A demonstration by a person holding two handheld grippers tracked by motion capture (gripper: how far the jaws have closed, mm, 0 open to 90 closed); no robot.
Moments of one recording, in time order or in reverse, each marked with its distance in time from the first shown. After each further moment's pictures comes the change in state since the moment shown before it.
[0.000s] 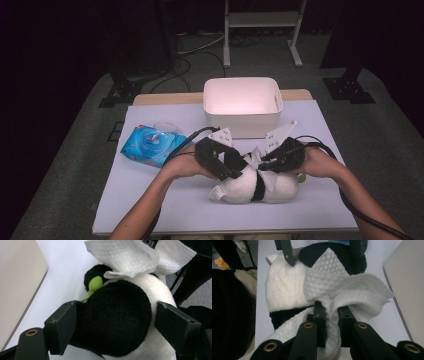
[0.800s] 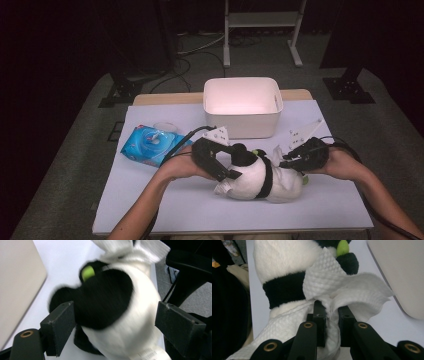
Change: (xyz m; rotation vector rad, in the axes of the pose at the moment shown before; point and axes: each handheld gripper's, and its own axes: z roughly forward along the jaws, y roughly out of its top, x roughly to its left) left arm -0.007 0.001 -0.010 -0.051 -0.020 -0.005; right arm -0.009 -0.047 -0.030 0.005 -0.050 0.110
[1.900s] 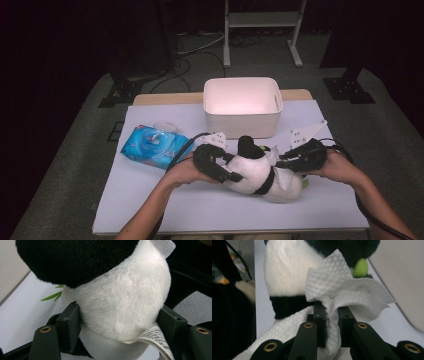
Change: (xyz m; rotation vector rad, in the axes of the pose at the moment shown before) left arm 0.010 -0.022 0.013 -0.085 -0.075 -0.110; right arm 0.001 0.001 0.006 -0.137 0.038 0.026
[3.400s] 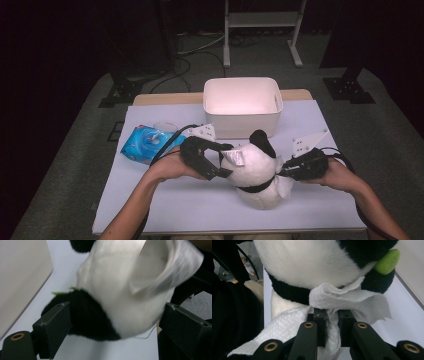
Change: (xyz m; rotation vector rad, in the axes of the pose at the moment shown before) left arm -0.009 0.008 -0.035 0.041 0.083 0.025; right arm 0.008 -0.026 0.006 -0.008 0.040 0.023
